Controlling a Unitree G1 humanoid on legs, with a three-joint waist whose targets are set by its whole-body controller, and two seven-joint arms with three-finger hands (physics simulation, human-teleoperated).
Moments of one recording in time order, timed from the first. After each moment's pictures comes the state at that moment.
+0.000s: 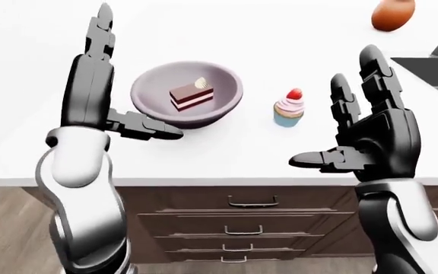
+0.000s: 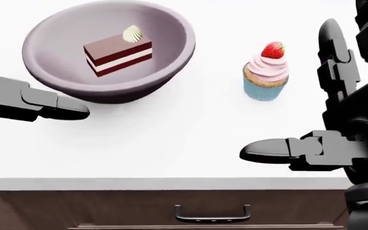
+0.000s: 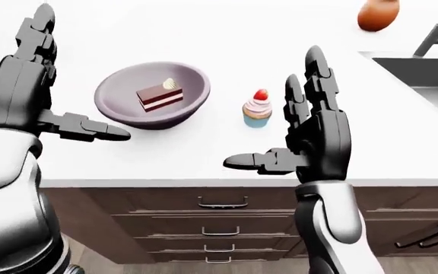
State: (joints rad) left arm -0.63 0.25 0.02 -0.69 0.68 0.95 -0.41; right arm -0.25 -0.13 -0.20 -0.88 0.38 0.71 -0.16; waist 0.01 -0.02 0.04
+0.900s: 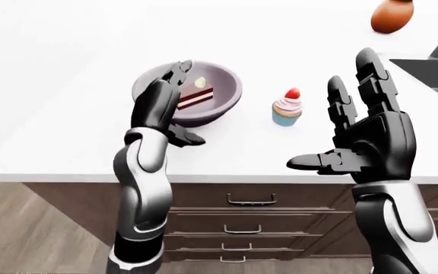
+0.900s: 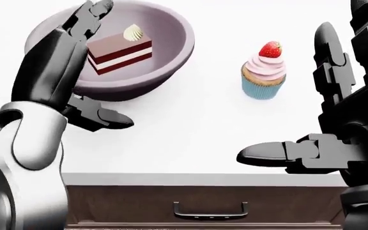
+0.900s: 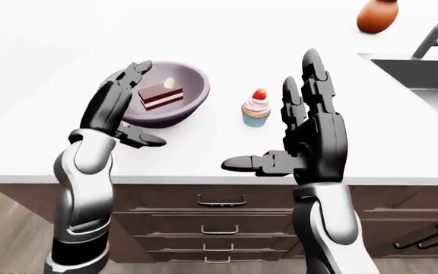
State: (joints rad) left arm -0.58 0.06 -0.05 -0.29 0.95 0.49 -0.41; right arm -0.24 -0.12 -0.18 -0.87 0.37 0.68 -0.15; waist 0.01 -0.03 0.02
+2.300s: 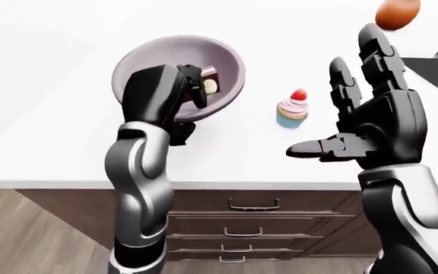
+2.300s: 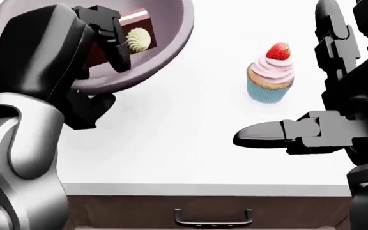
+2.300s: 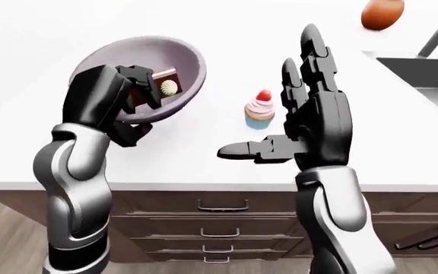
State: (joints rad) left arm -0.61 0.03 -0.06 -0.40 1.25 0.31 -0.53; right arm -0.38 -0.19 -0.20 -0.89 0.40 0.83 -0.18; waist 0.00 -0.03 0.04
